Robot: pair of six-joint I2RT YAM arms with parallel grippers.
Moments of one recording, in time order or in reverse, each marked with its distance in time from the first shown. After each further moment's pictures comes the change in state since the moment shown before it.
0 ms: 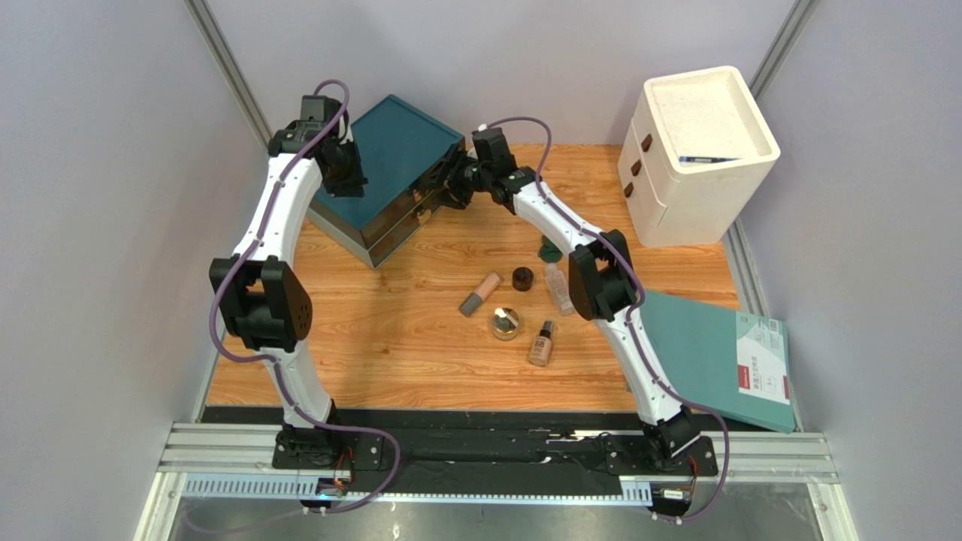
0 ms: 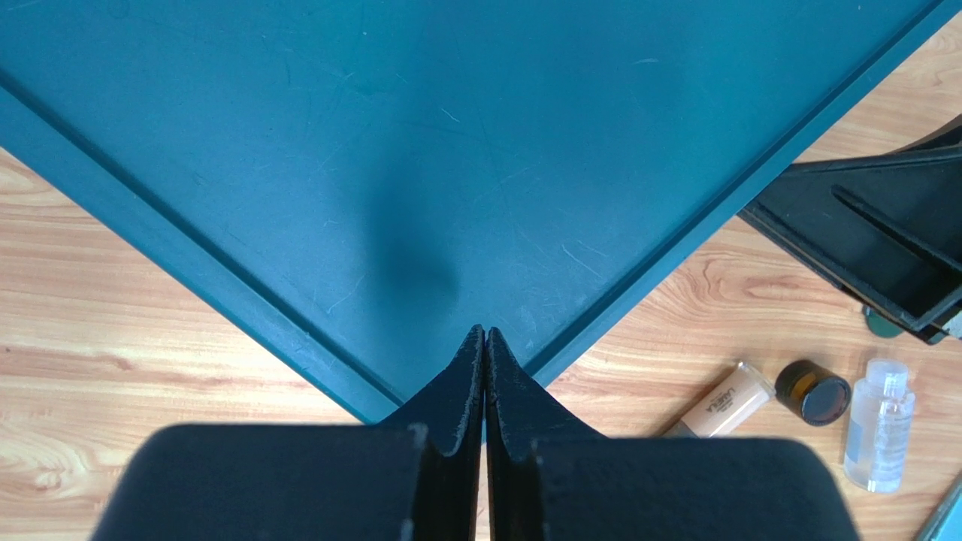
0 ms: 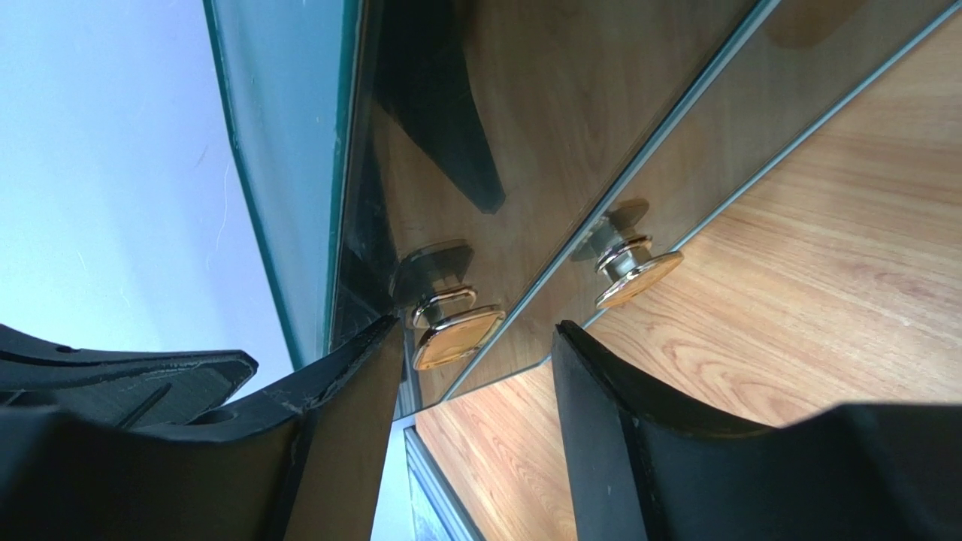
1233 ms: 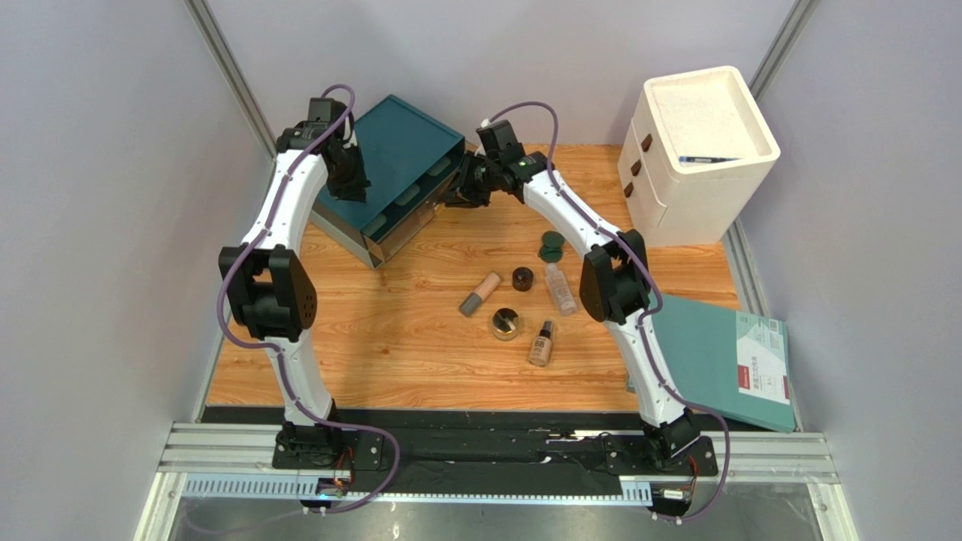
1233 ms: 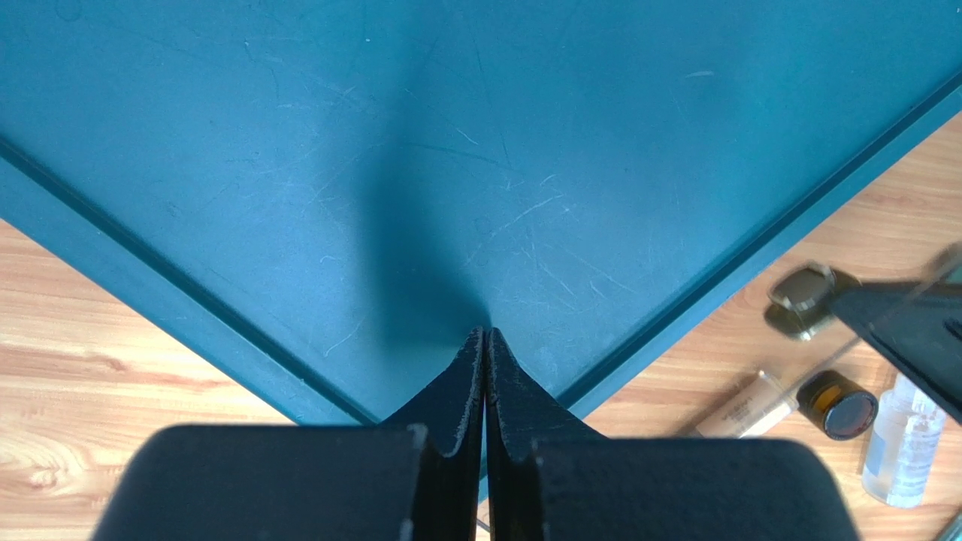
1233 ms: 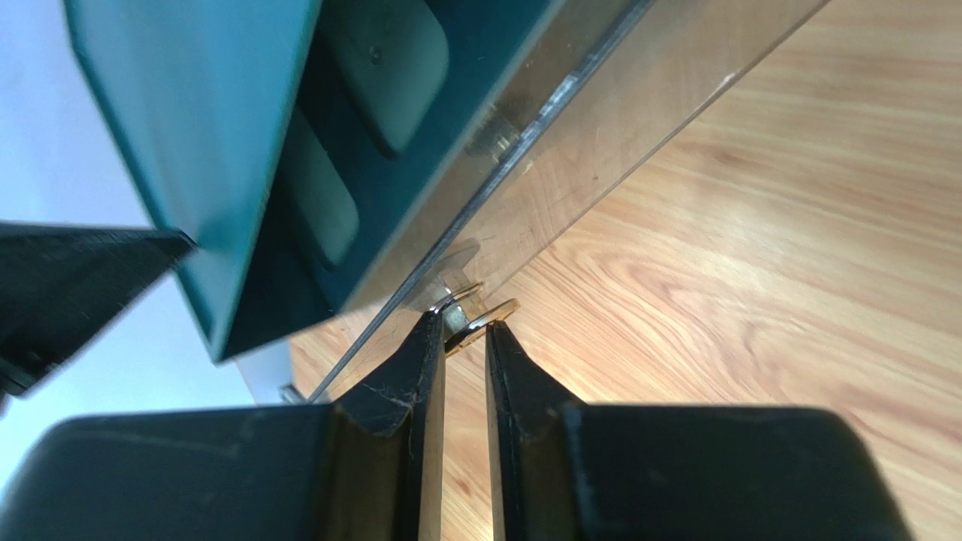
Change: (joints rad) left arm 0.000 0.079 0.040 -0.029 -0.014 -0.001; right arm -0.013 -0.117 -0.018 -0.330 0.079 -0.277
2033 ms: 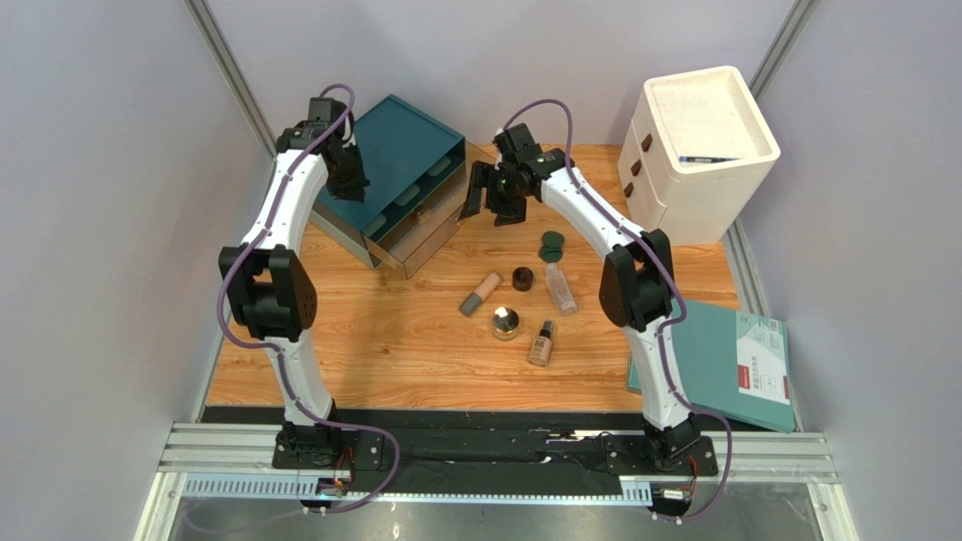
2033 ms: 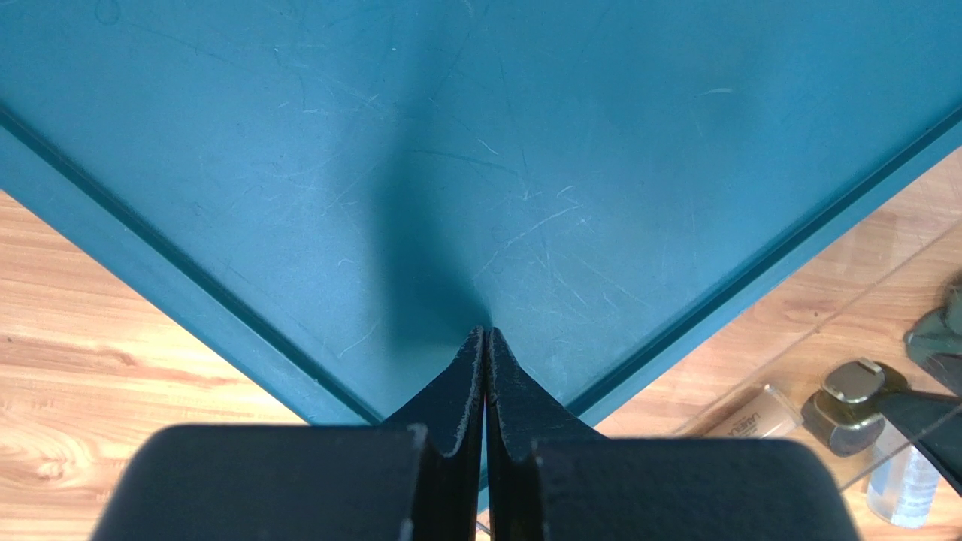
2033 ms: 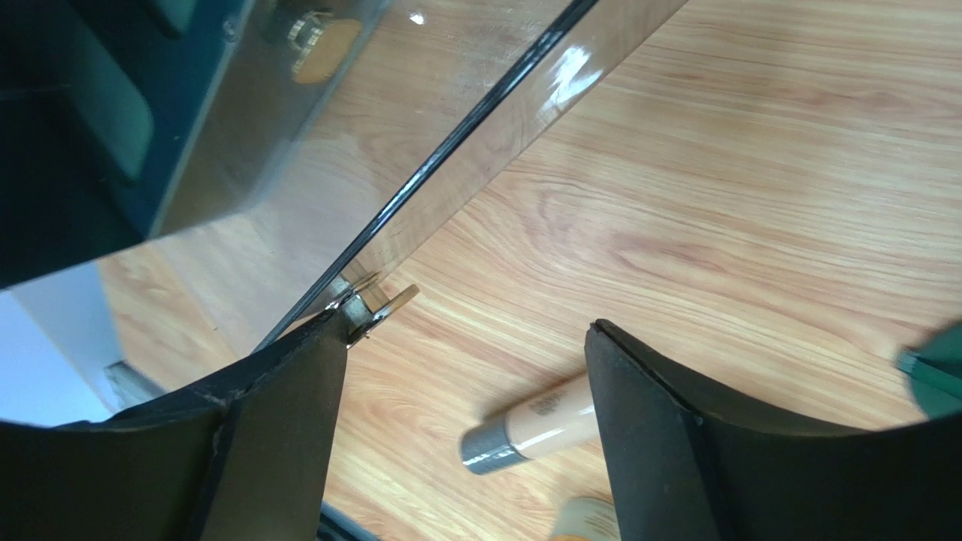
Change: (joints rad) left arm -0.001 0.001 0.000 0.003 -0.031 -0.014; right arm -0.023 -0.177 -0.195 -0.194 0.121 -0.244
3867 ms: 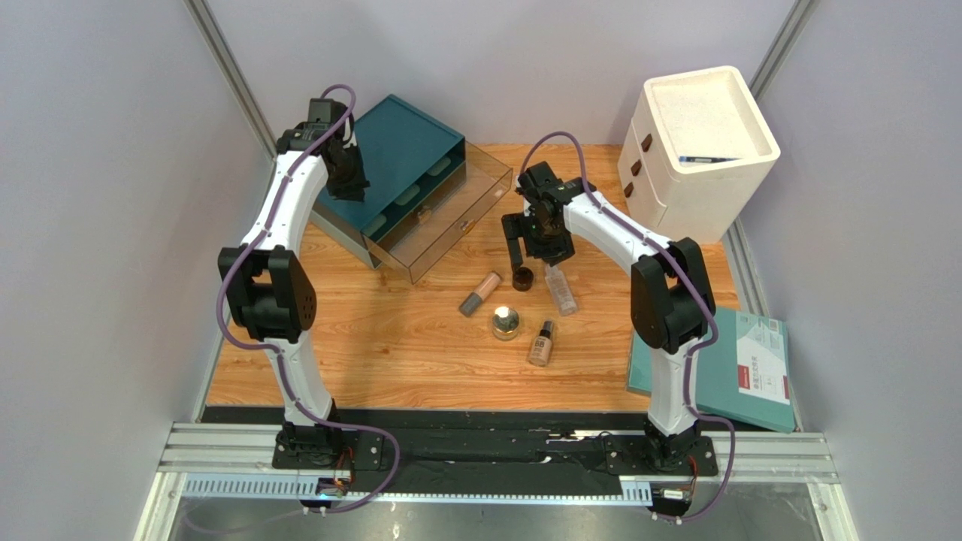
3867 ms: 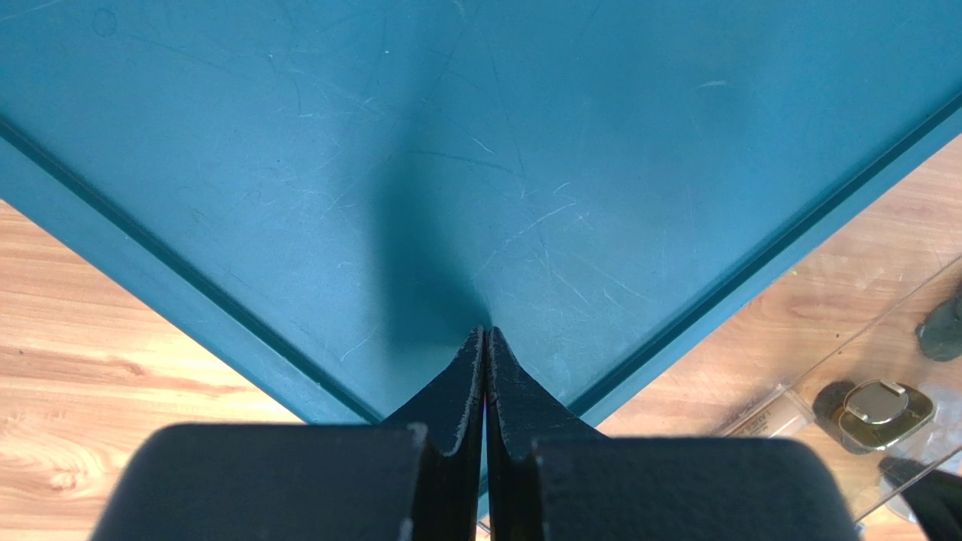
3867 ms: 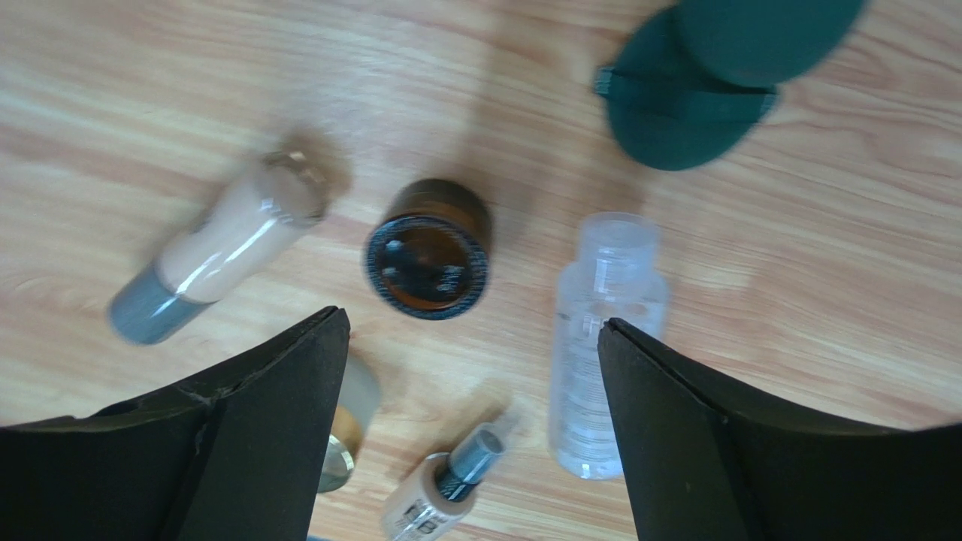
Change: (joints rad) left arm 0.000 -0.008 -0.019 0.019 0.005 0.028; right arm -0.021 -0.278 -0.504 -0.062 0.200 -0.309
